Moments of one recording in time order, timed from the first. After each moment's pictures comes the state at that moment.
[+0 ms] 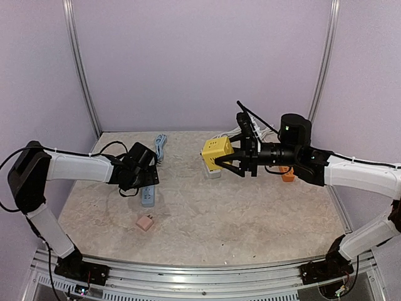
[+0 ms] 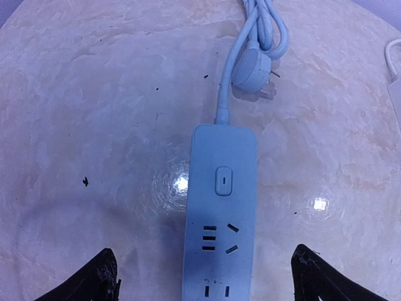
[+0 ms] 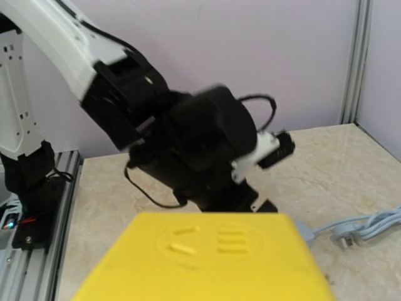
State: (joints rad) left arm -0.64 1.65 0.95 -0.25 -0.47 -0.72; right arm 0.74 1.34 0.95 0.29 -0.65 -0.06
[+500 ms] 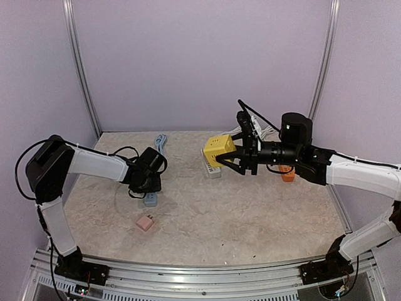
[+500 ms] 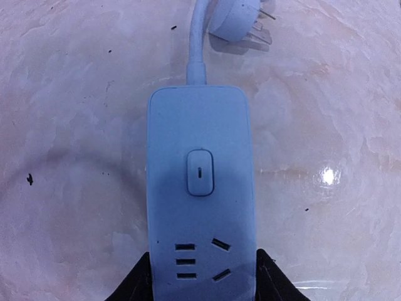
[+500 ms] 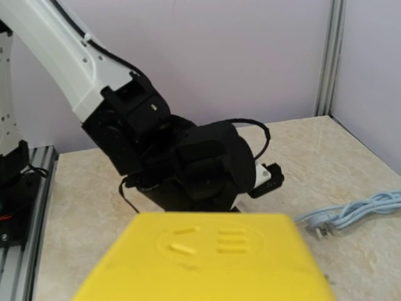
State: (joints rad) left arm -0.63 1.84 1.02 -0.25 -0.40 -0.70; right arm 0.74 1.32 0.95 0.24 -0.58 -0.09
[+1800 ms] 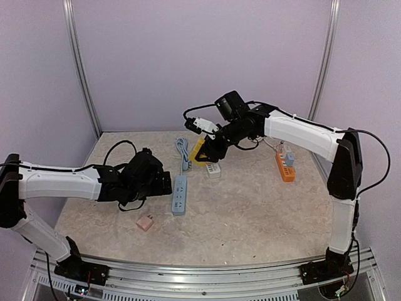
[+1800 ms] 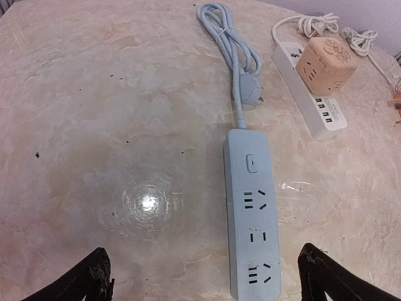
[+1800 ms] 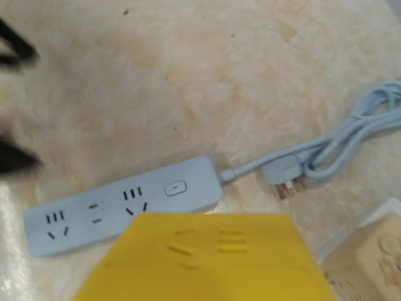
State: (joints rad) left arm -0.91 1.50 0.90 -0.25 -0.50 -0.75; right arm 0.76 1.97 1.85 -0.65 -0.28 -0.40
